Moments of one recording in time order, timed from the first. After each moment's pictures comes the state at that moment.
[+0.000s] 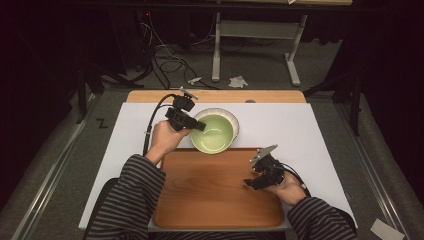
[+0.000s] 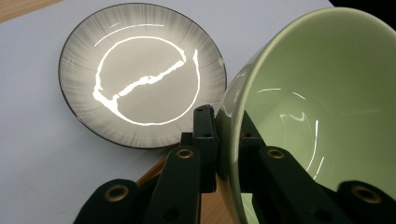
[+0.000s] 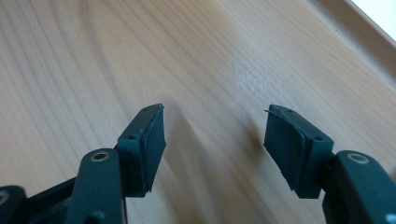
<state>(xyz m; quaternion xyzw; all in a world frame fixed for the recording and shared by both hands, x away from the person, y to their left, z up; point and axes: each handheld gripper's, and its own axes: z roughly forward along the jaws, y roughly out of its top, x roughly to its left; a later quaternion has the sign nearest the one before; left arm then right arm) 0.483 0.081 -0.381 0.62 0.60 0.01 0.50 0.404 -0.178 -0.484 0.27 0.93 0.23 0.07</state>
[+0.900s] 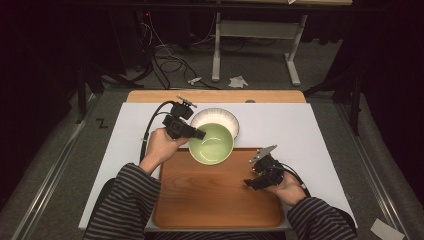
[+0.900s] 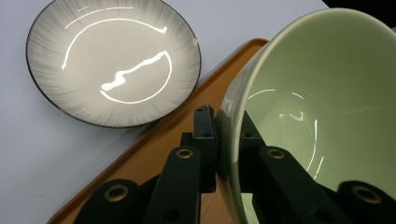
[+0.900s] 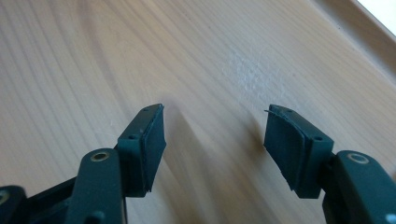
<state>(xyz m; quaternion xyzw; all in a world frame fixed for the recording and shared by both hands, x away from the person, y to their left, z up) 0.452 0.085 -0.379 0.64 0.58 -0.02 0.50 0.403 -0.177 -0.484 0.27 0.93 0.23 0.07</state>
